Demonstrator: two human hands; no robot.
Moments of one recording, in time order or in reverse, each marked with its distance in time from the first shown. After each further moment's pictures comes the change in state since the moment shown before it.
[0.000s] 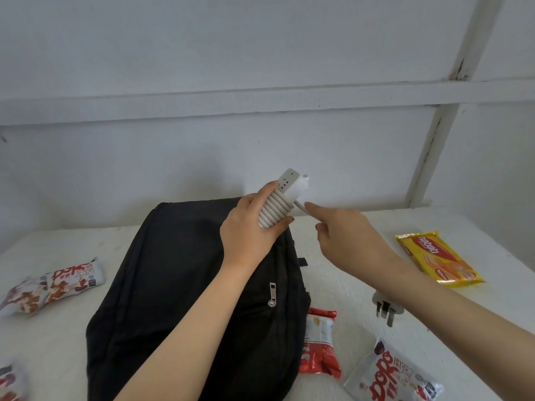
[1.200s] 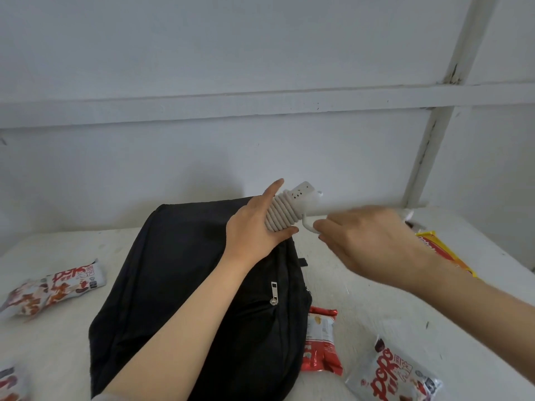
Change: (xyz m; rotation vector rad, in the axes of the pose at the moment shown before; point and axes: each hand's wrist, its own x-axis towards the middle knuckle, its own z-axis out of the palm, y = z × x) left_hand 0.007 -0.003 -0.002 0.000 -0.217 0.050; right_hand -0.022 0.016 -0.028 -0.530 0.238 -0.570
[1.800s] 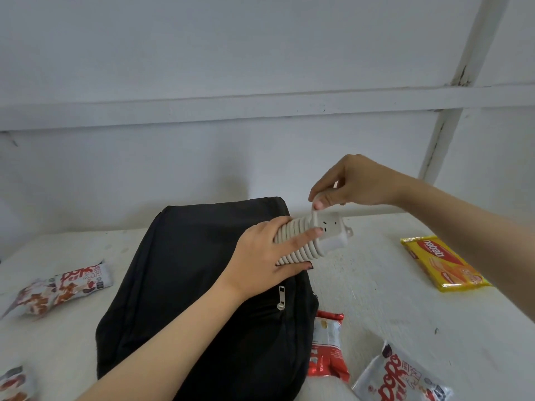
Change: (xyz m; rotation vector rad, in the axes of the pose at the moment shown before) left_hand -0.029 -0.003 -0.006 0.175 0.036 0.569; right_hand 0.073 0.062 0.005 0.854 -0.336 0.293
